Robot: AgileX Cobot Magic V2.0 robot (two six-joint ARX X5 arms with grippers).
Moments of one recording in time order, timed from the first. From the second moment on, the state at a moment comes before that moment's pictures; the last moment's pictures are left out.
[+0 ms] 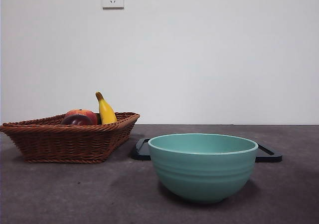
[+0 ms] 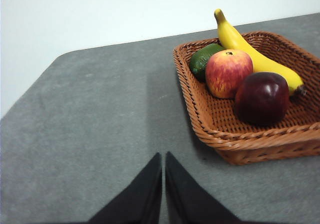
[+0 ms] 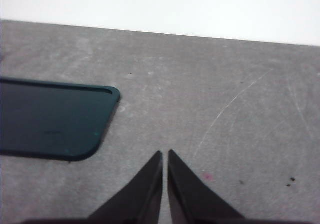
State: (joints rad) left arm 0.02 0.01 0.03 -0.18 0.07 0.13; right arm 0.01 0.01 0.02 -0.17 -0.03 0.00
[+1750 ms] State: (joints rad) left arm 0.02 0.35 0.64 -0.63 0.32 -0.24; right arm 0.01 0.39 0.67 -0.55 -0.37 0.21
